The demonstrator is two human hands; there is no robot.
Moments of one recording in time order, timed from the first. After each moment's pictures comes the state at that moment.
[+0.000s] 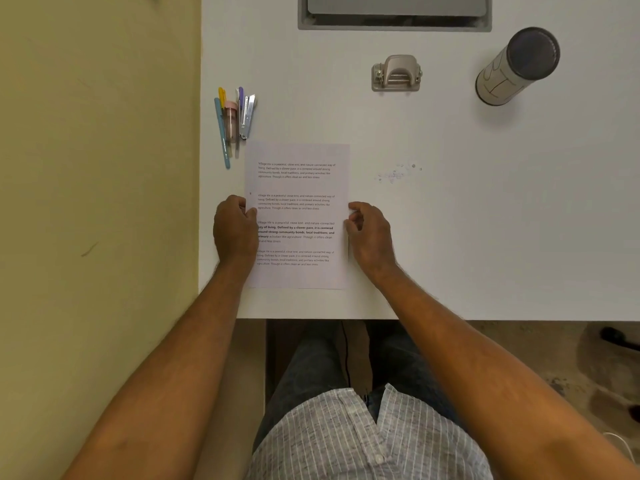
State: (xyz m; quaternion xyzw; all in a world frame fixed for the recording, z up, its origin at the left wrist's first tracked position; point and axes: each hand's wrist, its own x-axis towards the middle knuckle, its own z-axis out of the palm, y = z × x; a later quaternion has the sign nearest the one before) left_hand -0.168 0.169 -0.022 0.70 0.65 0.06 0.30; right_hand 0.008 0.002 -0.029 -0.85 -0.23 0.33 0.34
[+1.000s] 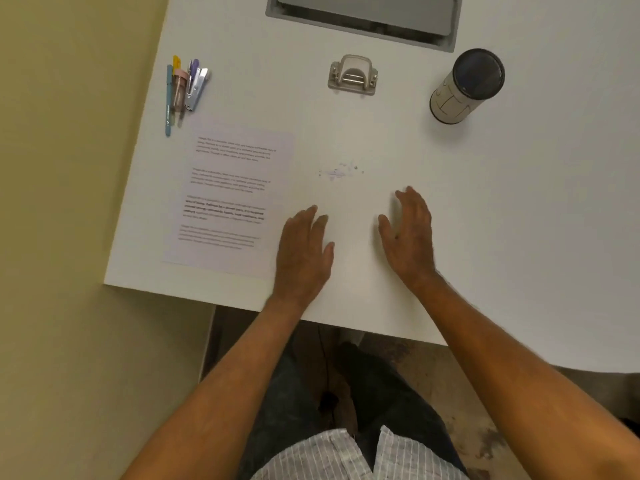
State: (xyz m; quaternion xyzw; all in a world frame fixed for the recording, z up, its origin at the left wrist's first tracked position) left_hand -0.016 -0.054 -0.030 0.86 0.45 0.04 0.23; right_hand 0.187 -0.128 -0.044 -0.86 -0.41 0.21 0.22
